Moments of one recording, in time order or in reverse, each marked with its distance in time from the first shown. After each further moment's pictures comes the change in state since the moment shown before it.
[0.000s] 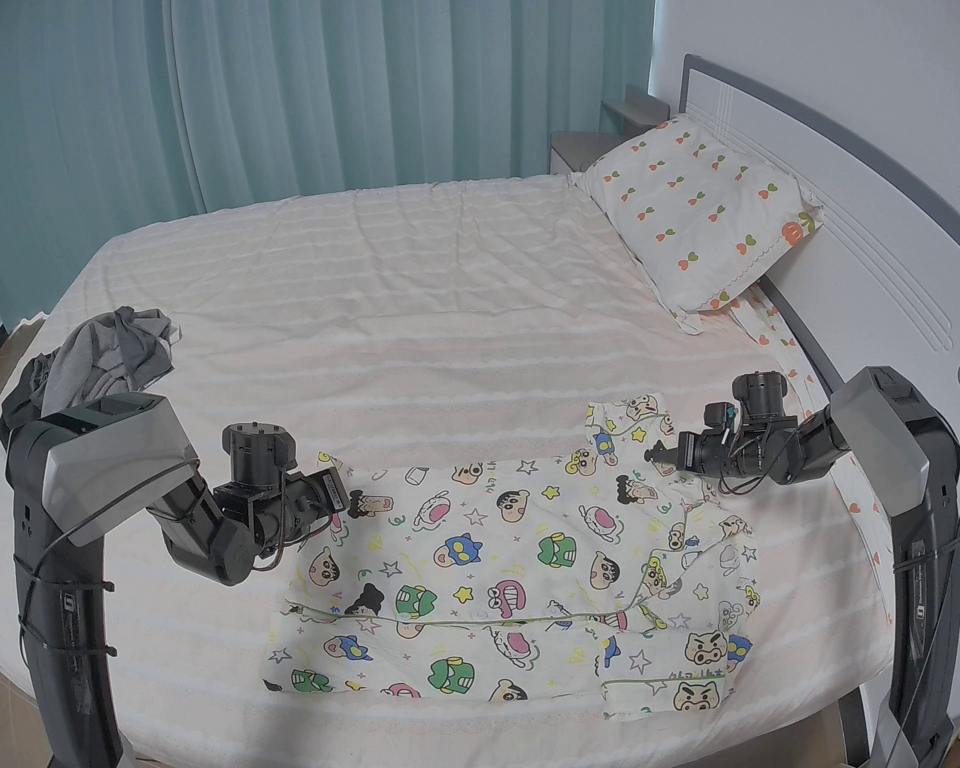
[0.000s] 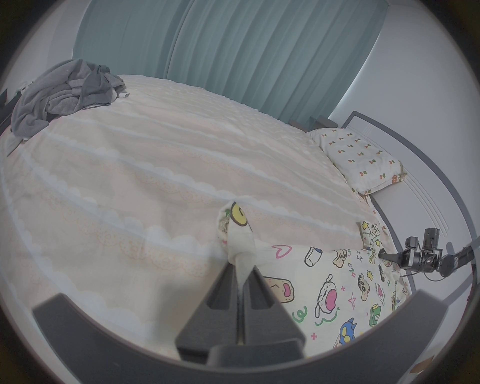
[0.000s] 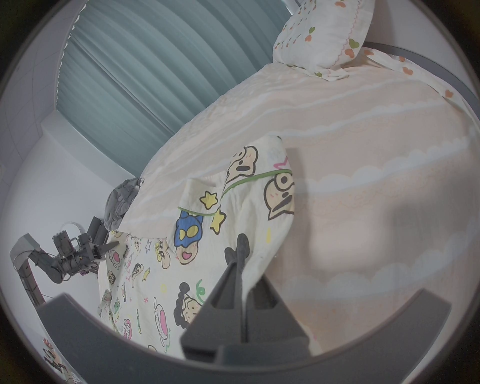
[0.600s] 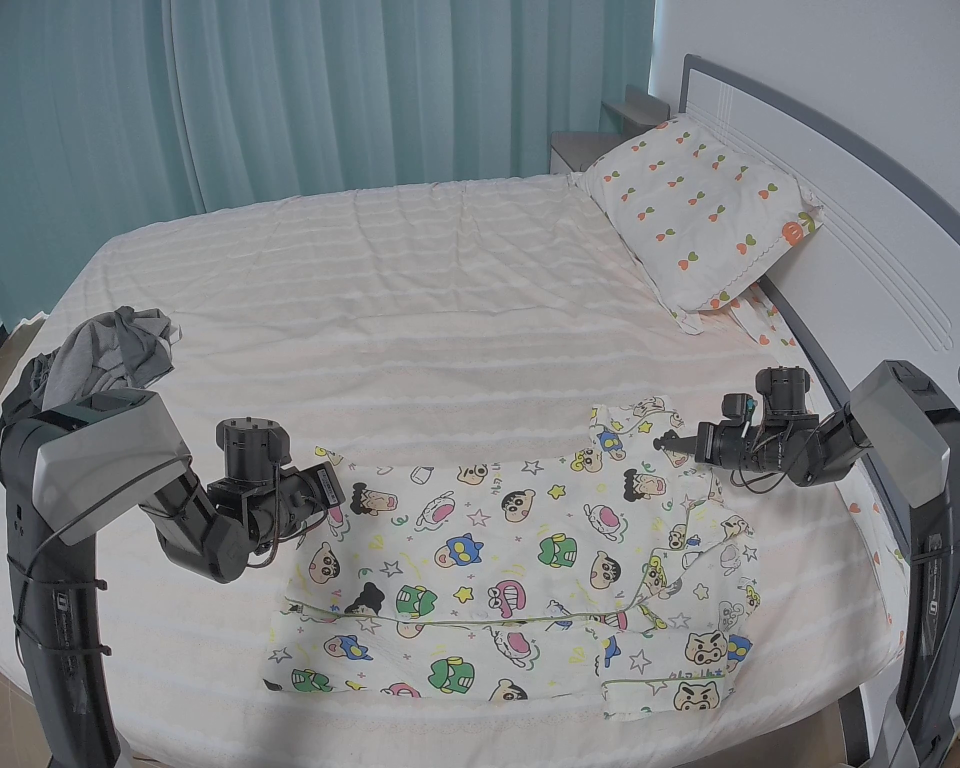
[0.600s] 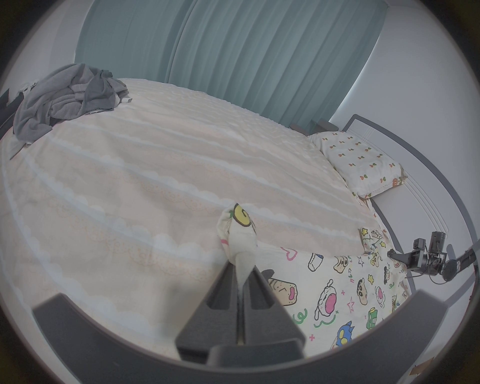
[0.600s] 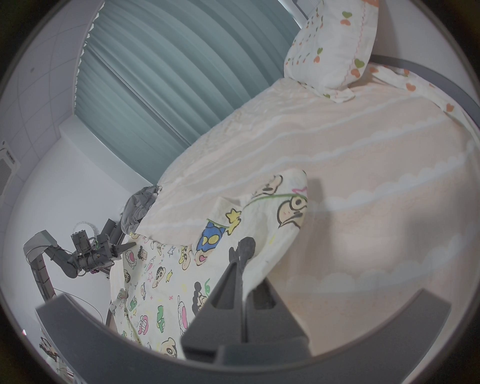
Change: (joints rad) left arm 0.007 -0.035 0.020 -0.006 0.015 0.002; right arm -0.050 -0.081 0.149 -0.171 0.114 0.010
